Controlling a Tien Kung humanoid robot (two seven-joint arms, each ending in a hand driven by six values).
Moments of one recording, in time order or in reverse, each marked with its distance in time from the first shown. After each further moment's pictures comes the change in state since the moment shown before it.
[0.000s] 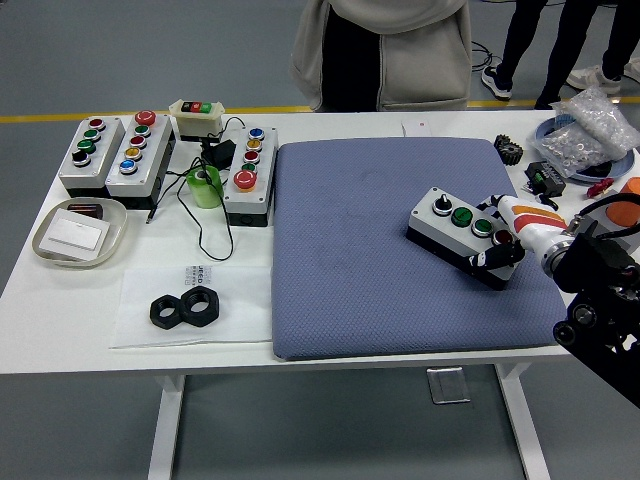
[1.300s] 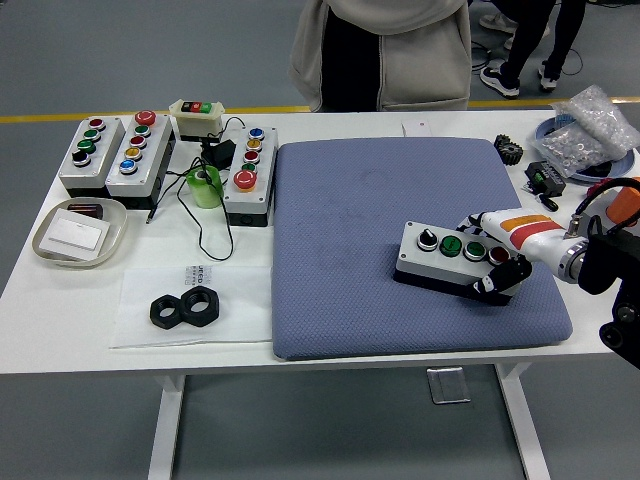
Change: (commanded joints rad) left arm -0.004 -0.003 -0.003 0.001 0.005 0.000 0.001; right arm 0.062 -0.161 -0.119 0.049 -0.018 0.131 0.338
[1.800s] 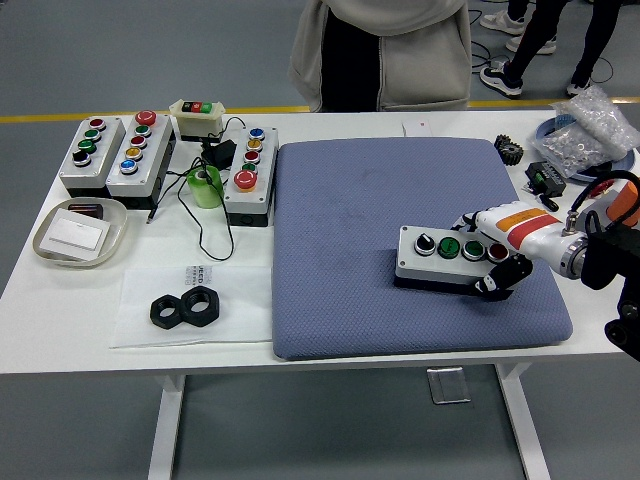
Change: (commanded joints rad) left arm 0.004 0.003 -0.007 0.000 0.015 0.000 0.002; right arm 0.053 -0.020 -0.039 -0.014 -0.111 -0.026 0.087
